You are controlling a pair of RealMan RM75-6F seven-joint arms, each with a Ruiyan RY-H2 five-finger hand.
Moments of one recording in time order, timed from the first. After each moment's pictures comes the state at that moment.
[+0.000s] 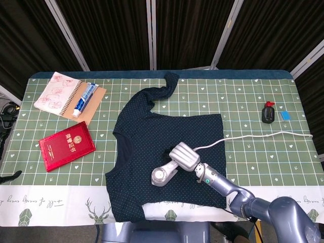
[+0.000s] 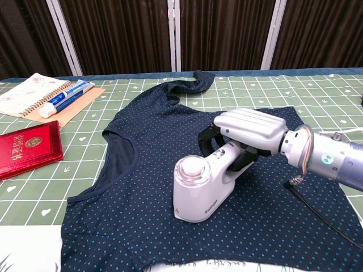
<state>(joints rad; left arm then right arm) -0.11 -1.03 -0.10 -1.73 1.26 1.41 0.16 0.80 -1.82 -0.03 -0.87 -1.73 1.18 0.35</state>
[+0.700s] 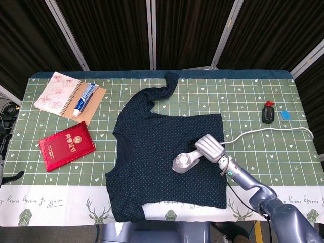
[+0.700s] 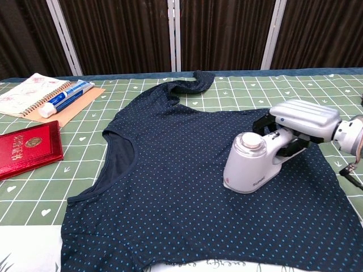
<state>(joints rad) -0.12 -1.05 -0.10 -1.73 1.26 1.41 0.20 0.71 -1.84 -0.10 -0.48 -1.74 1.25 0.59</state>
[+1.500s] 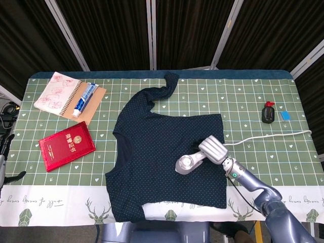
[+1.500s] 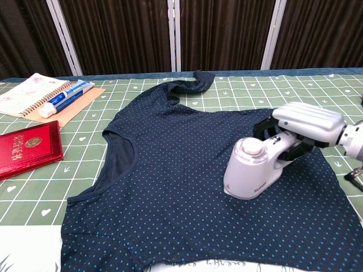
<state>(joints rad) -0.12 -1.05 -0.09 -1.74 1.27 1.41 0.20 0.68 -1.90 -0.15 -0.35 -1.77 1.36 0.68</state>
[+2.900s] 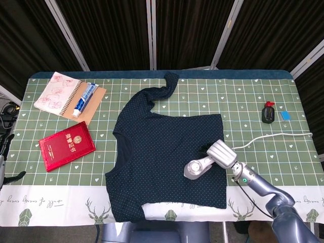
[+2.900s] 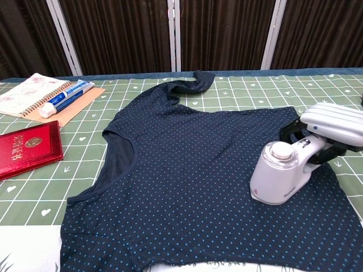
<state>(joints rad) -0.12 -1.05 -0.09 -1.74 1.28 1.41 0.20 0.61 -1.86 -0.19 -0.26 -1.79 1.42 0.69</state>
